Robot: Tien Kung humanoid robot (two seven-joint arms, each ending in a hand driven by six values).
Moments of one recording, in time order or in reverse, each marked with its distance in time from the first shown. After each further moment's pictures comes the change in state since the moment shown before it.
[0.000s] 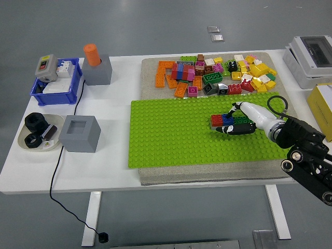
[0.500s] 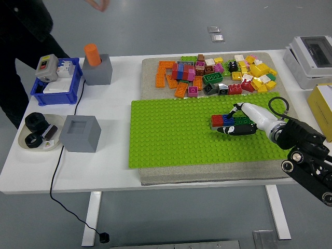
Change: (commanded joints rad) left arm 0.001 -0.001 0.000 0.000 -0.001 0.001 0.000; right arm -0.010 -0.003 0.011 -0.008 0.003 -0.005 0.006
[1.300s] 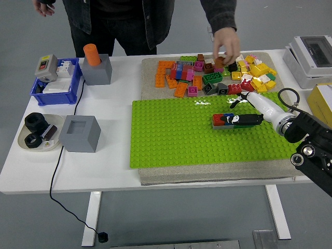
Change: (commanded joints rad) left arm 0.005 0.001 -0.006 0.000 -0.002 0.003 0.002; right arm -0.031 -0.033 0.098 0.085 0.066 -0.043 0.037
